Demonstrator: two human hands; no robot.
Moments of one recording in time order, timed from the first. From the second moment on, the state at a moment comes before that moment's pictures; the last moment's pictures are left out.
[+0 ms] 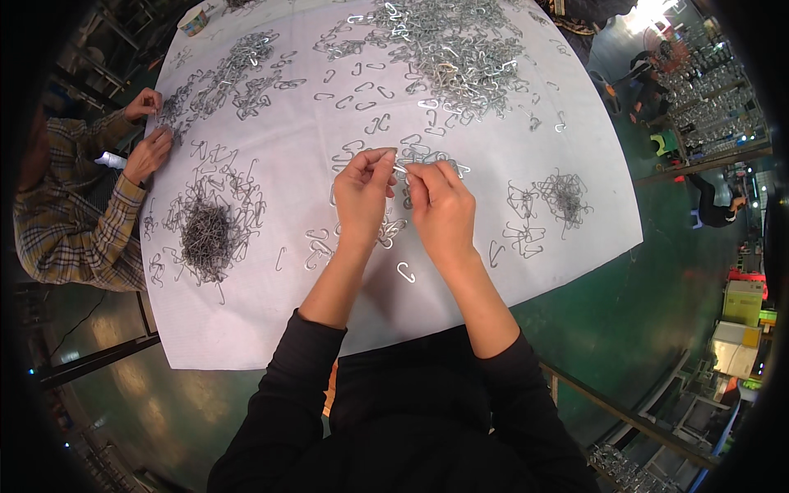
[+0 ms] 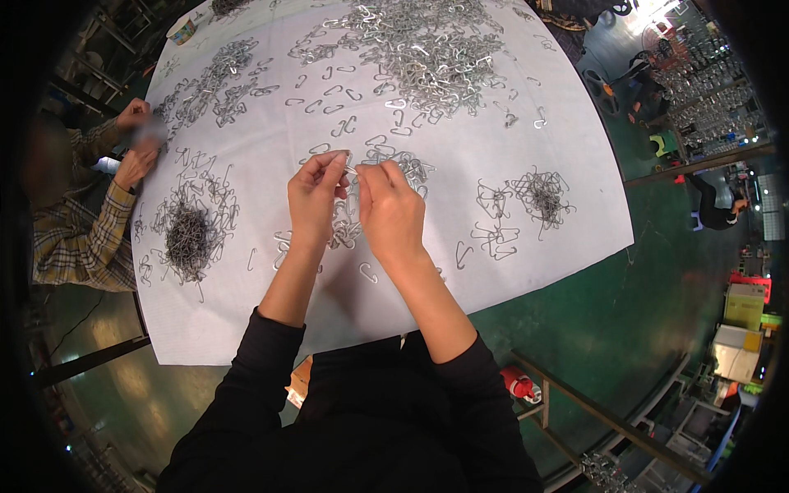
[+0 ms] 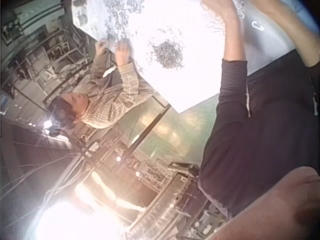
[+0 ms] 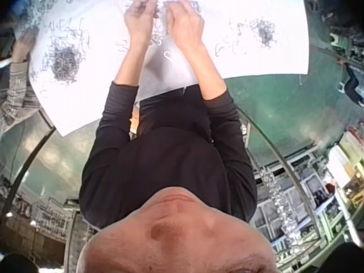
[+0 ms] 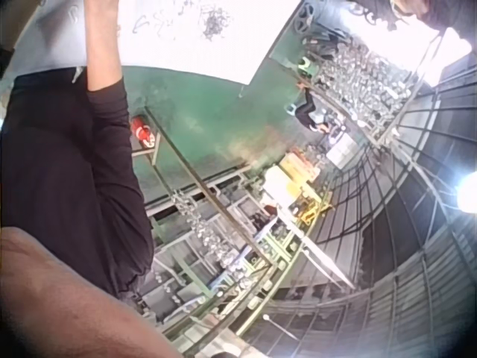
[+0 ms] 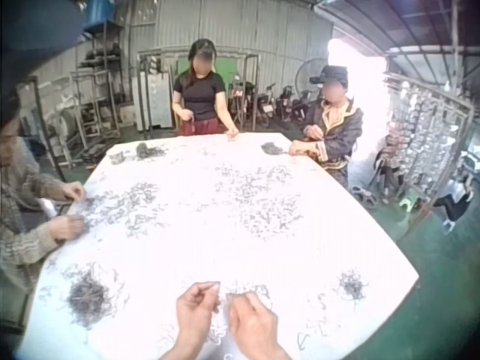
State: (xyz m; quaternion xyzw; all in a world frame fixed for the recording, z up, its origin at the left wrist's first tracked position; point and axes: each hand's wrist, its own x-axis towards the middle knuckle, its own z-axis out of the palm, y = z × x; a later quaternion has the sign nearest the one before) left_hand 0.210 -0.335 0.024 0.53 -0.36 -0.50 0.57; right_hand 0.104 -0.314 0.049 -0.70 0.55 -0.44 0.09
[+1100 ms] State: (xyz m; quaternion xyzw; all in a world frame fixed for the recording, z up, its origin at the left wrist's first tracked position) left_hand 0.210 -0.437 0.055 0.46 -0.51 -0.61 0.39; right_hand 0.047 -0.368 0.051 -0.59 0.57 -0.47 0.33
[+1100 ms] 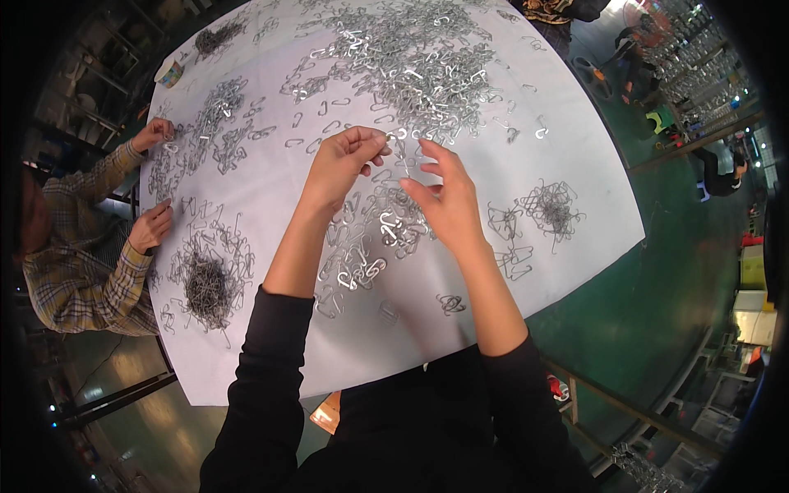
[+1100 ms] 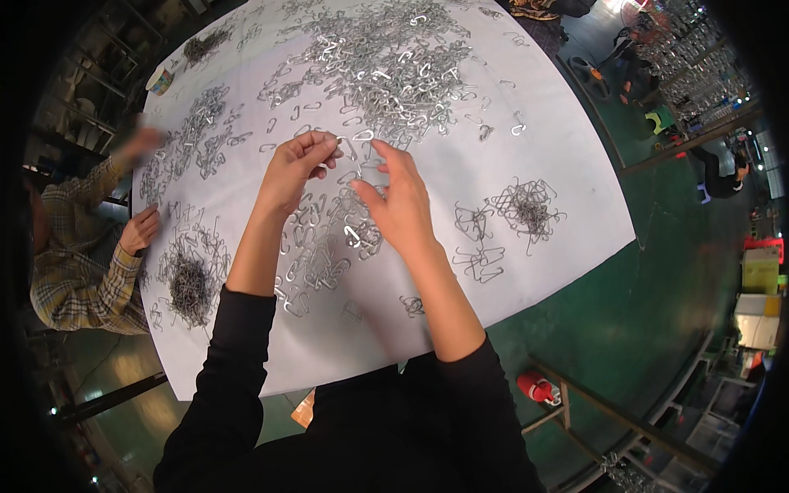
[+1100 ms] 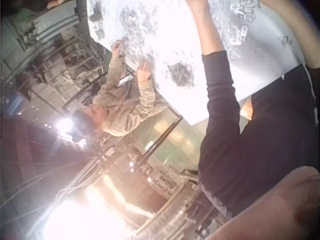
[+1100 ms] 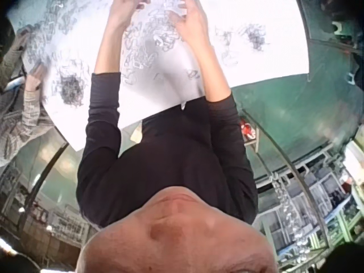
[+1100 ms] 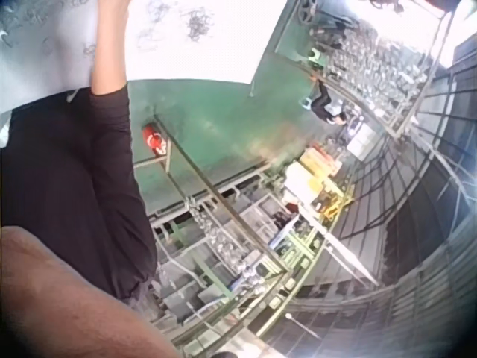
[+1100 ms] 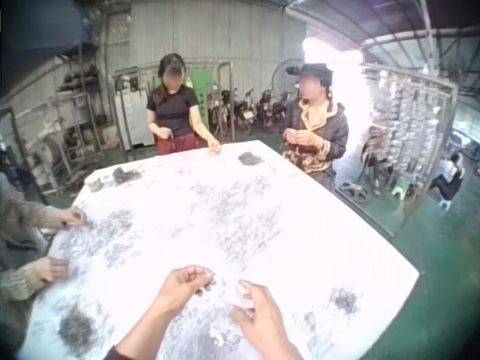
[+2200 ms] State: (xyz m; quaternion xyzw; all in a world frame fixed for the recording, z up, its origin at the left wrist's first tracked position) left_hand 0.229 -0.345 -0.004 0.46 -0.80 -0.20 0.34; right_hand 0.047 -0.345 0.025 -0.72 0.64 -0.19 0.17
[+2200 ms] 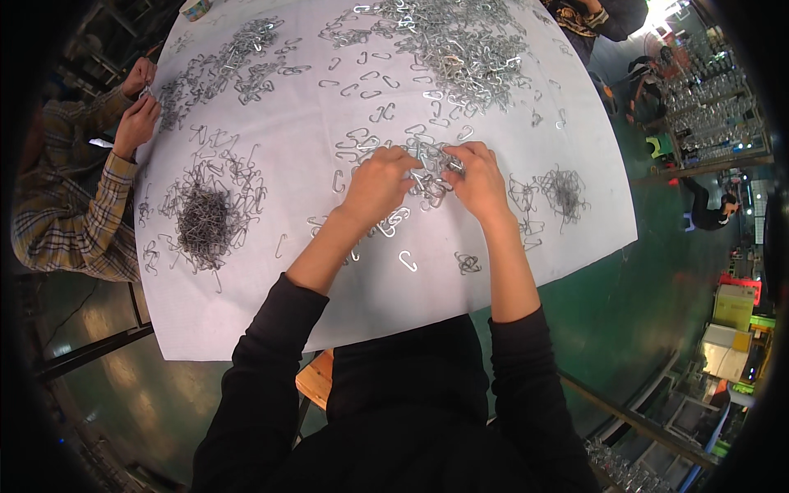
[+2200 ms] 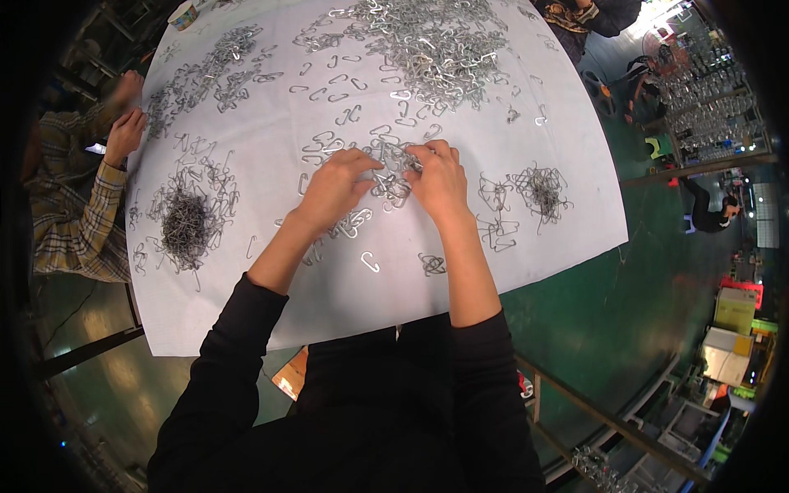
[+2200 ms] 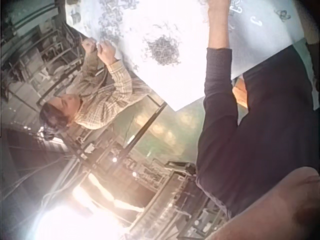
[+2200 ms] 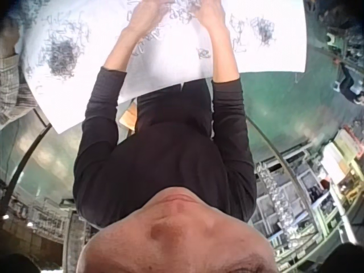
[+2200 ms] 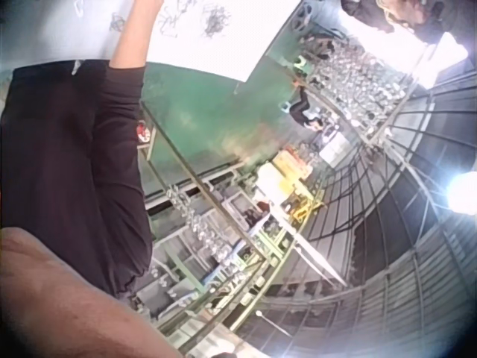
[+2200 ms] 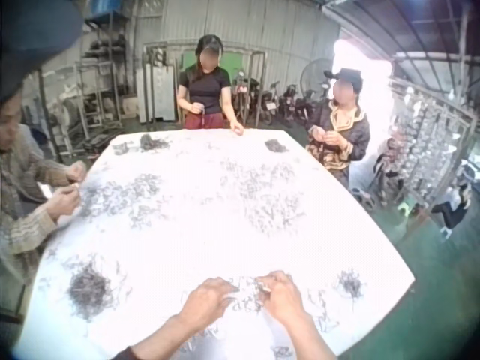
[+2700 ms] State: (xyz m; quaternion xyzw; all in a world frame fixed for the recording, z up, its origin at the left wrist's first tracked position) left_hand 0.276 -0.350 0.026 0.57 -0.67 -0.33 0.35; right_hand 0.059 -0.314 0.021 -0.73 0.63 -0.19 0.18
